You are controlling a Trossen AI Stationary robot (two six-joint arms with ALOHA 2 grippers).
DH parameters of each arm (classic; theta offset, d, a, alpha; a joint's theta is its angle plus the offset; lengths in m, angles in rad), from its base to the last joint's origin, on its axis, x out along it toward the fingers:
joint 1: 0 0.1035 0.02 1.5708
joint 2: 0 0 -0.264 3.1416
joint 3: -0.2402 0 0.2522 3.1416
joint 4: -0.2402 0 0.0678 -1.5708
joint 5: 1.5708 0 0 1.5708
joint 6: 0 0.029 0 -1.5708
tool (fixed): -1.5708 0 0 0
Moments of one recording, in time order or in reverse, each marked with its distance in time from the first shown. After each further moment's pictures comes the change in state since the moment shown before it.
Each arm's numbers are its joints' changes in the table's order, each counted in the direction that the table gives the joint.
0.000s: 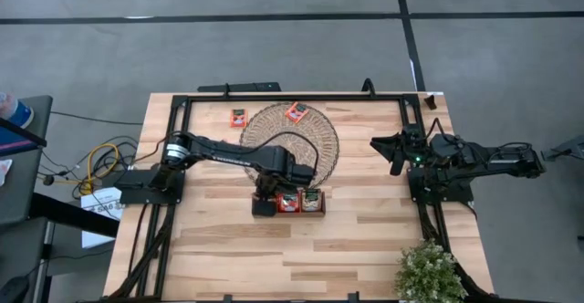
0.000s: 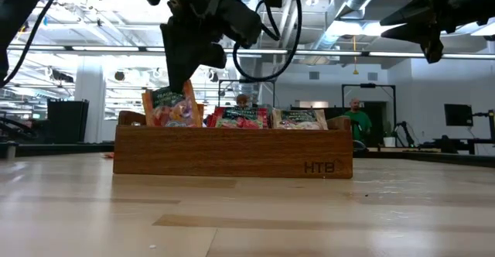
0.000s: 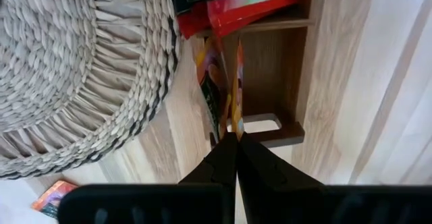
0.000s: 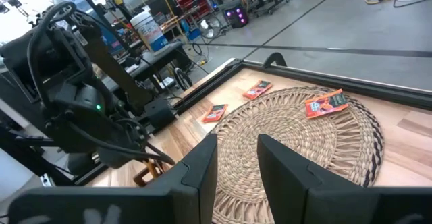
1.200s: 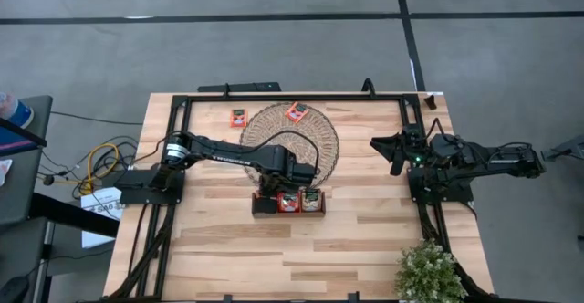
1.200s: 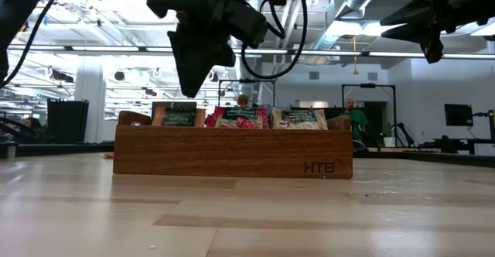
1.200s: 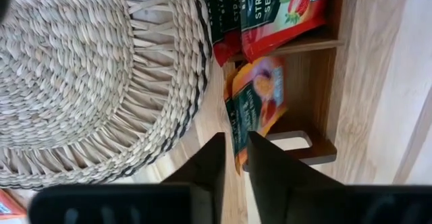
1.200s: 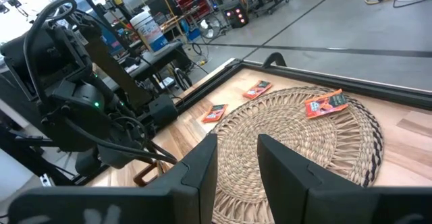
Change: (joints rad) left arm 0.001 0.001 0.000 0.057 0.090 0.050; right arm 0.000 0.000 0.000 0.000 -0.002 0.000
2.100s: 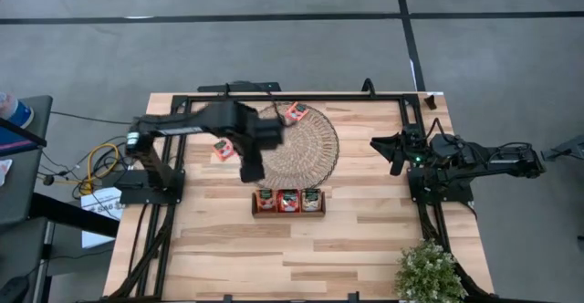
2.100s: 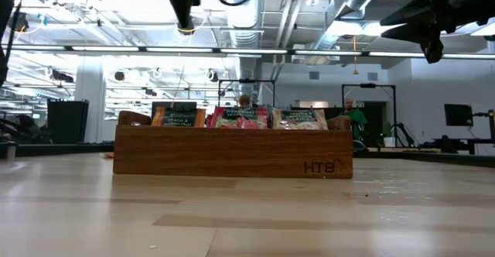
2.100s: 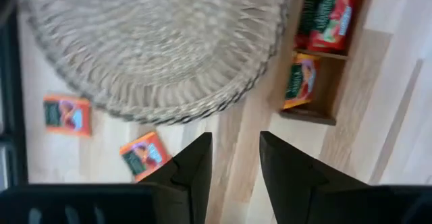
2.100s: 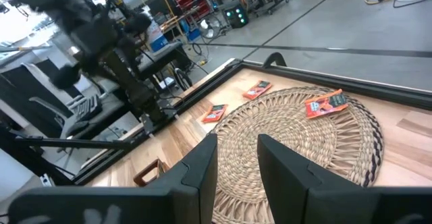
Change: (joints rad) left arm 0.130 0.321 -0.077 -0.125 0.082 -0.172; right arm 0.000 0.000 0.000 0.000 0.000 0.000
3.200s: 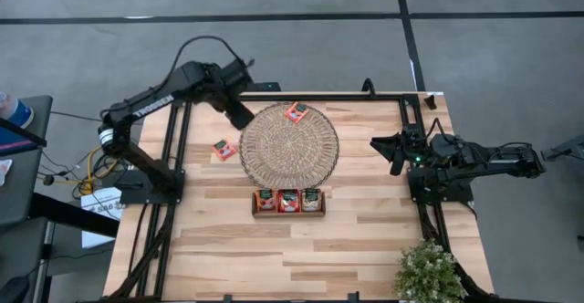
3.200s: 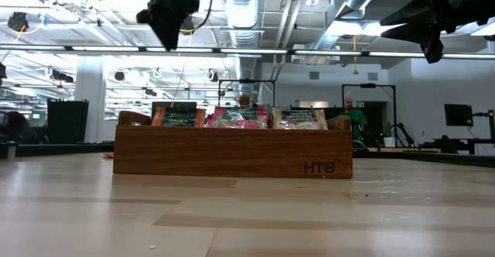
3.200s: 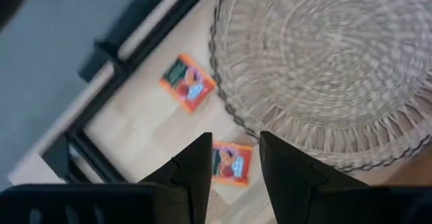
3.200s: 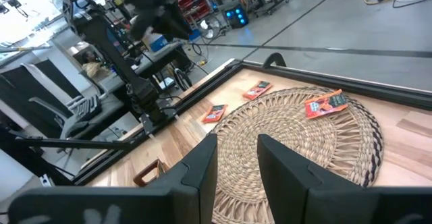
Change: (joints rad) left arm 0.445 0.230 0.241 0.198 0.158 -0.126; right arm 0.000 0.000 0.000 0.001 -0.001 0.000
